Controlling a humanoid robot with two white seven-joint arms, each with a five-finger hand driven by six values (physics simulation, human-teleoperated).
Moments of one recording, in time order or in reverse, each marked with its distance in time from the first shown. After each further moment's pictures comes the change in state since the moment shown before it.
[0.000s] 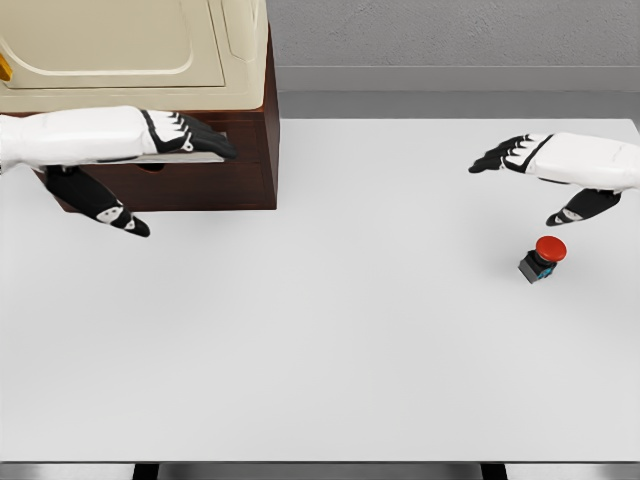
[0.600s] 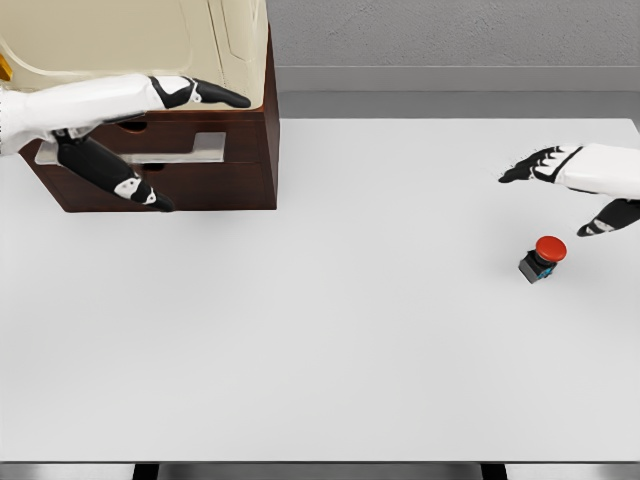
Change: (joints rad) left arm -0.002 -0.034 0.000 -0.001 0.162 0.027 0.023; right arm 0.046 -0.077 -0.007 0.026 -0.001 -0.010 0.000
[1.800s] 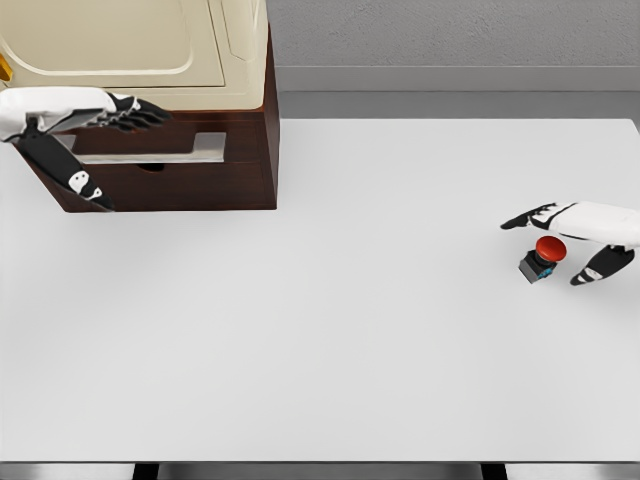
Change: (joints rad) left arm -0.006 0.035 0.103 0.006 0.122 0.767 -0.210; right arm 0.115 0.092 -0.005 0.168 0.030 0.000 0.000
